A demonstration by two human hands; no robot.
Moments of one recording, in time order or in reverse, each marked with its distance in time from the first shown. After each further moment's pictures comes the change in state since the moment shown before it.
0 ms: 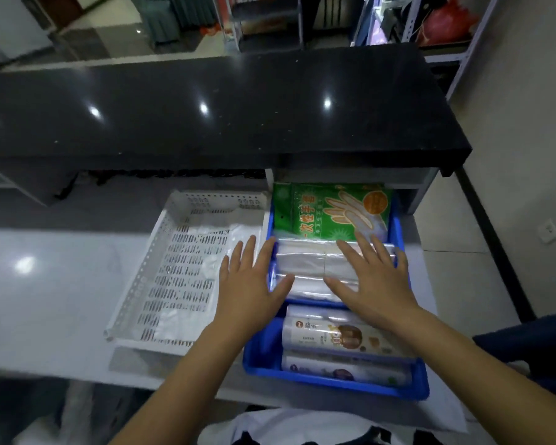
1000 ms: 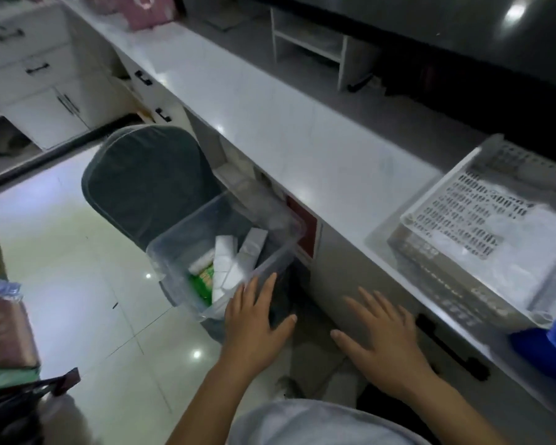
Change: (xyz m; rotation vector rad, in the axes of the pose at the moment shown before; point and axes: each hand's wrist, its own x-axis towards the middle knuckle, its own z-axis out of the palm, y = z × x) left_hand -0.402 -0.285 -0.020 -0.279 0.130 -0.805; right_hand -0.181 -0.353 0.172 -0.099 -0.530 -0.549
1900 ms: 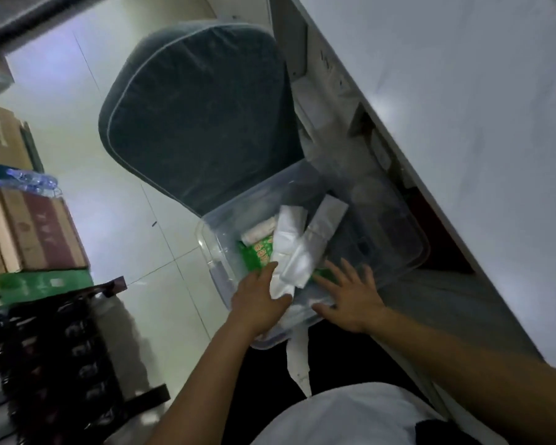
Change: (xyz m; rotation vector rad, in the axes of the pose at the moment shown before) left_hand 0.227 -0.217 -0.040 -0.197 -0.391 -0.482; right_hand 0.372 -0.124 0.158 -0.285 -0.541 -0.331
